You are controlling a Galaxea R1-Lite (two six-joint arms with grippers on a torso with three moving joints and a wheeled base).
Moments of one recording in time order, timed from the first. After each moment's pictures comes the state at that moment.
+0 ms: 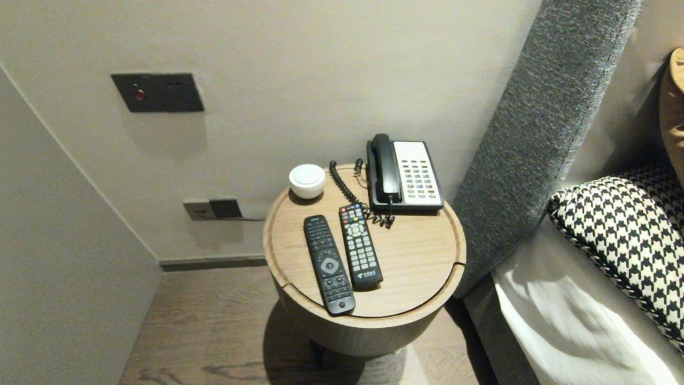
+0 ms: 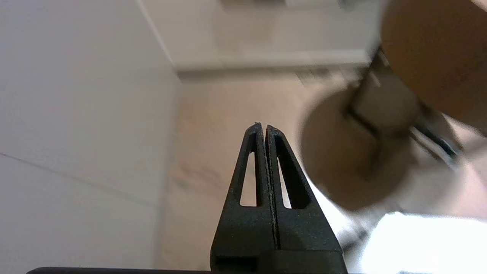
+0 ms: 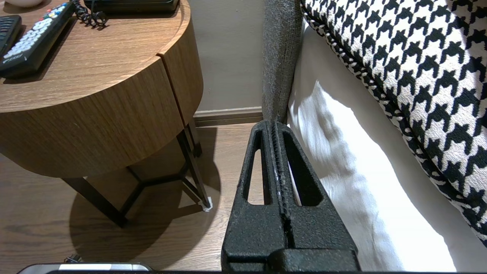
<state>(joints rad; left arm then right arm) 0.02 0.29 -0.19 0.13 0.07 0.07 0.00 0.00 0.00 -0.11 -0.01 0.02</state>
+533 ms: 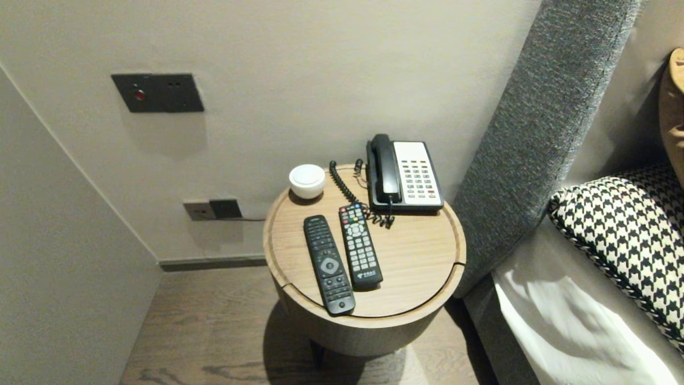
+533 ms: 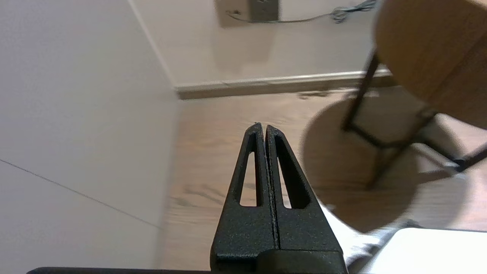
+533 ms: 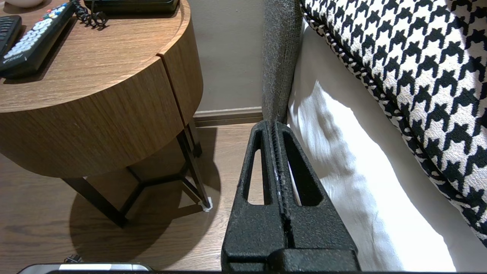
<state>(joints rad) 0.02 0.06 -0.09 0.16 0.07 0.10 0.00 0.00 0.00 -0.11 -0.01 0.02</state>
